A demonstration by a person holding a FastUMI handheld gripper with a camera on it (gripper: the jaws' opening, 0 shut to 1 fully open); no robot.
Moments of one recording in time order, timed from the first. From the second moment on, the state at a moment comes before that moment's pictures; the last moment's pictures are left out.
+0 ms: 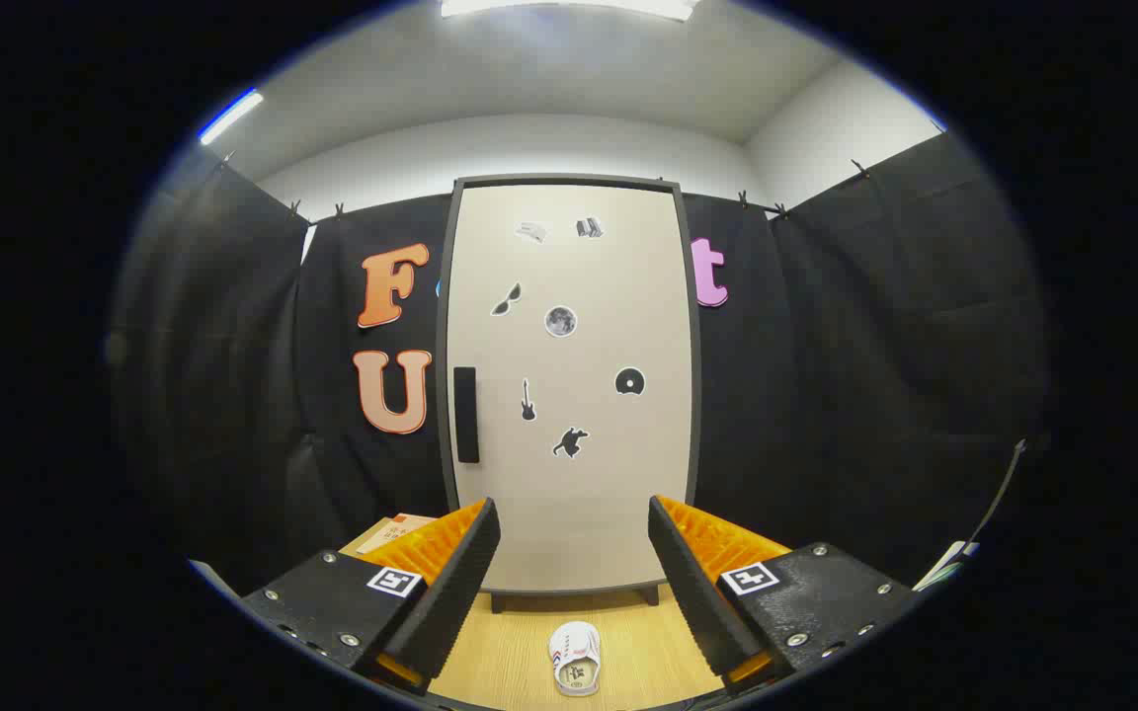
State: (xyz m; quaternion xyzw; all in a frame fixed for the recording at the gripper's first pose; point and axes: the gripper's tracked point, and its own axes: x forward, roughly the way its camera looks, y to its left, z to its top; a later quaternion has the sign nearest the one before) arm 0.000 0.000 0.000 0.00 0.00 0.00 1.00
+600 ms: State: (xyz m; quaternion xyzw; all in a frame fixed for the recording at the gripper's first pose) arm 0.005 0.002 -0.001 0.00 0.00 0.00 1.00
